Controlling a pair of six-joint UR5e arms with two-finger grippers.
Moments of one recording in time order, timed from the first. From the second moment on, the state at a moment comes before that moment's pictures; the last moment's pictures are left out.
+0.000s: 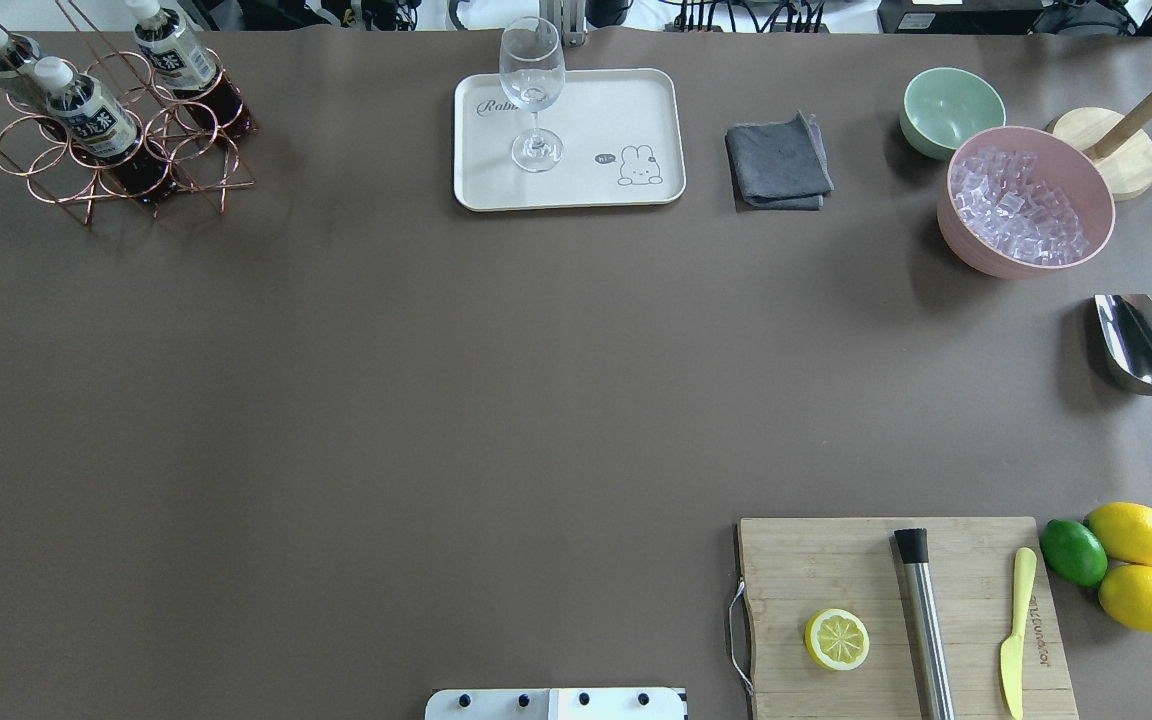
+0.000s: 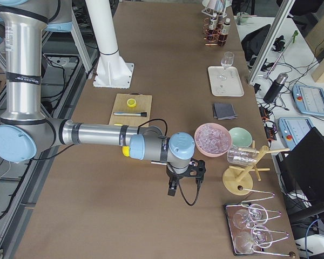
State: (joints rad) left arm -1.43 -2.23 -1.41 -1.47 -2.21 0.98; right arm 1.58 -1.66 1.64 -1.60 2.33 0.12
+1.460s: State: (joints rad) left arm -1.37 -2.27 -1.33 -1.48 -2.23 0.96; right arm 1.58 -1.66 1.64 -1.60 2.33 0.12
